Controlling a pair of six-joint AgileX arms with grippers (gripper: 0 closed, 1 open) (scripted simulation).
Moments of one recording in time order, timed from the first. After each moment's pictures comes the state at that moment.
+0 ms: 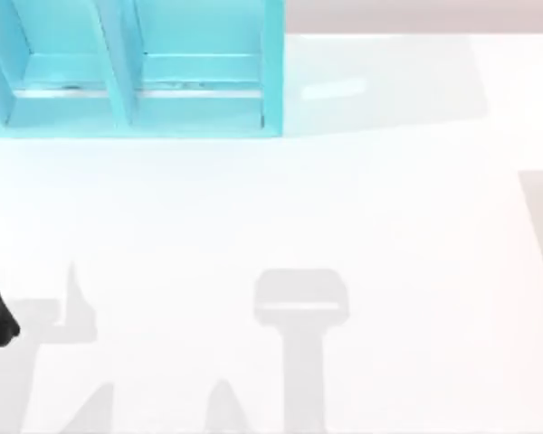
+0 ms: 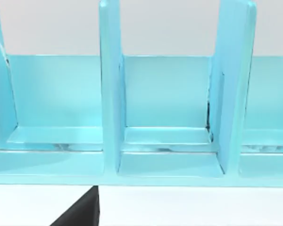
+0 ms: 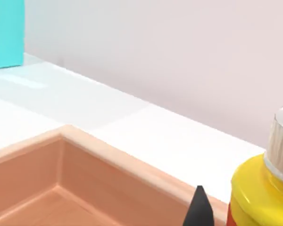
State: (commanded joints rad) left arm 0.00 0.00 0.00 0.00 0.00 0.00; right arm -1.01 2.10 0.93 1.23 -1.60 -0.14
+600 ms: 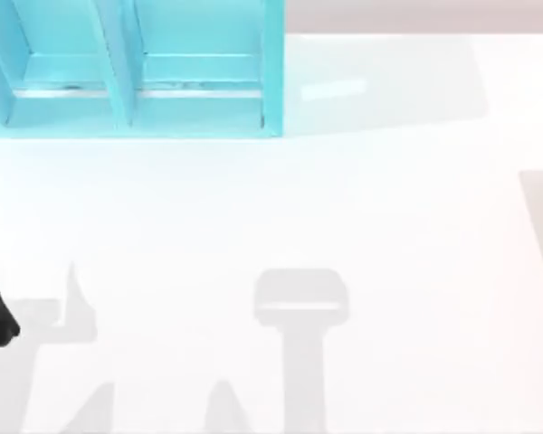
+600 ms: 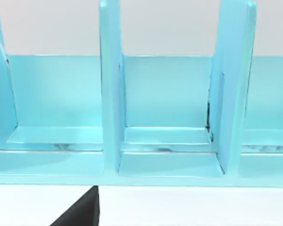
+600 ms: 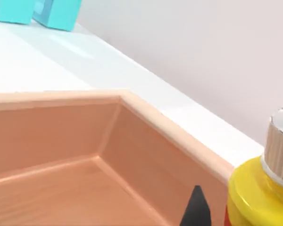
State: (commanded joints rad) left arm 0.00 0.00 0.00 0.00 0.00 0.00; right arm -0.91 2.16 0.73 1.33 -1.64 -0.15
